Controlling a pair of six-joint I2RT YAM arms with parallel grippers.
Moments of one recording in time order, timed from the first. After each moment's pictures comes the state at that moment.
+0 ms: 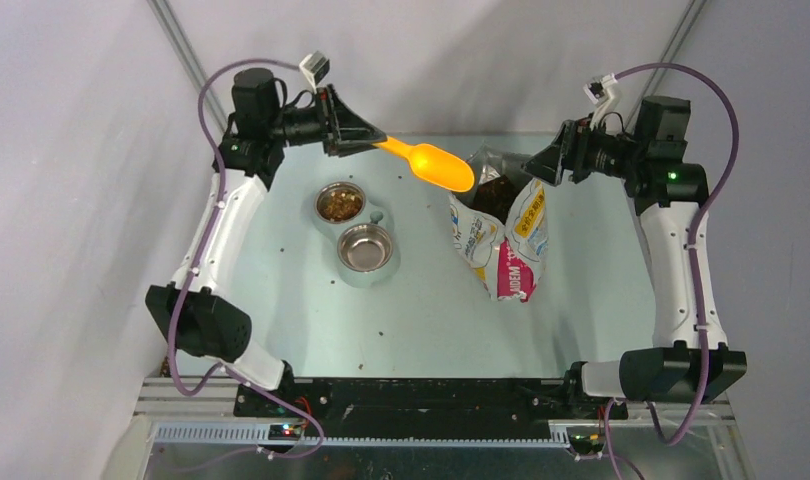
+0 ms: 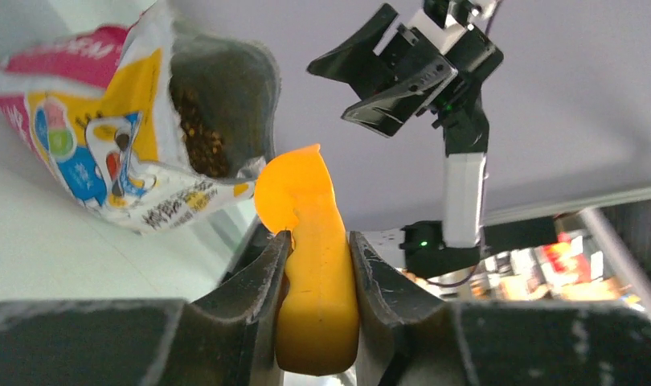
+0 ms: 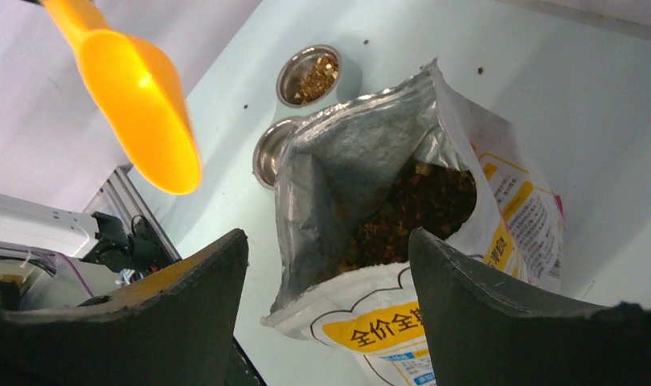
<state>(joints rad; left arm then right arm) -0.16 1.55 1.66 -0.29 1.13 -1.00 -0.06 1.35 1.60 -0.72 -0.92 0.08</state>
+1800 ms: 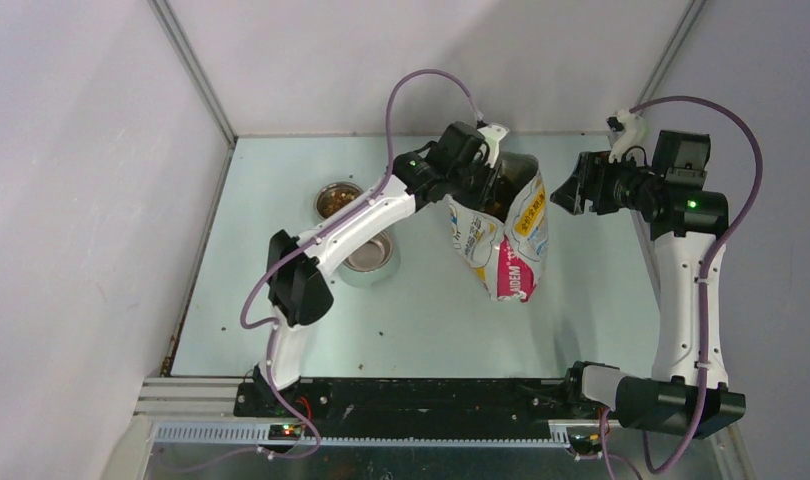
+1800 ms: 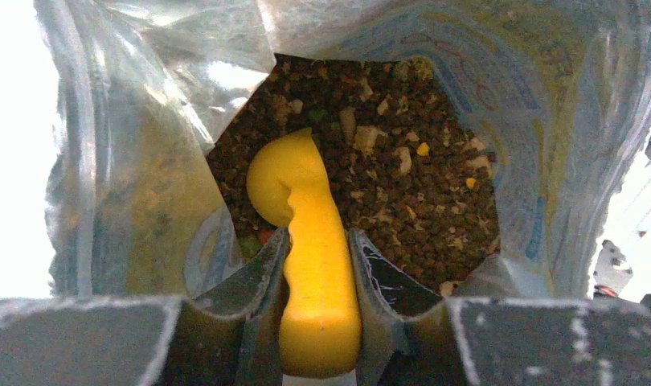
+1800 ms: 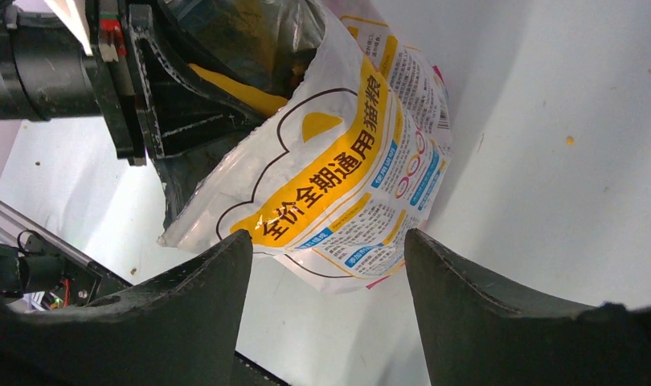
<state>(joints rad) -0.85 2.05 2.09 -0.69 0.08 -0.22 -0.16 1.21 1.50 -0.96 -0.63 -0.06</state>
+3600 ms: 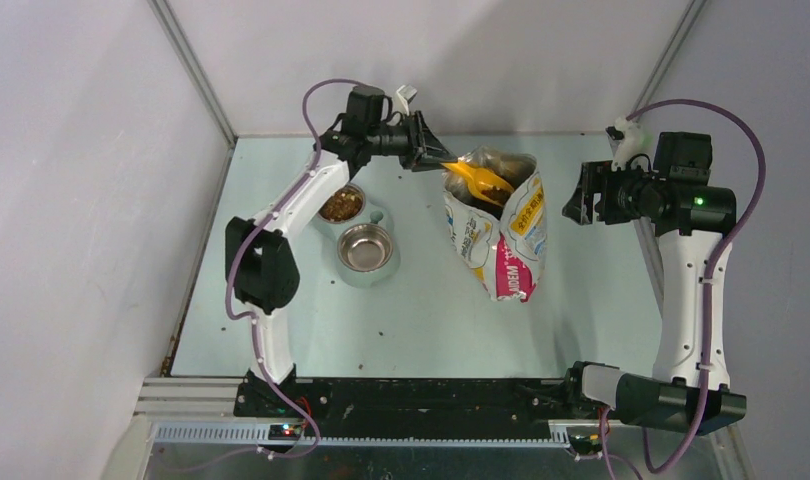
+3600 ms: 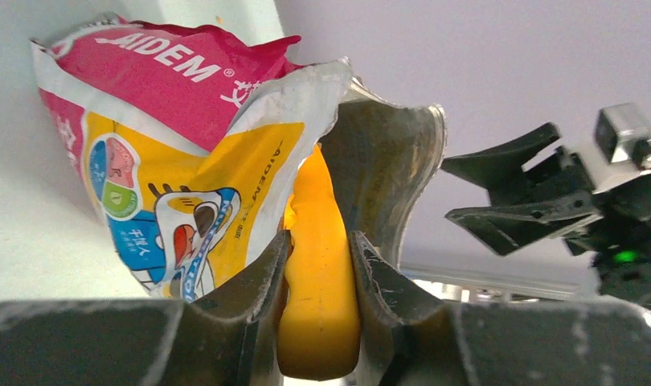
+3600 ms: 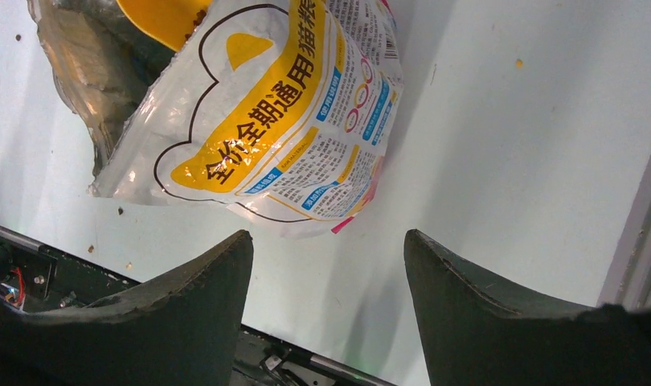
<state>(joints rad) -0.45 1.97 1.91 -0.41 0.79 -0.85 -0.16 1.22 1.58 -1.16 -0.47 -0.13</state>
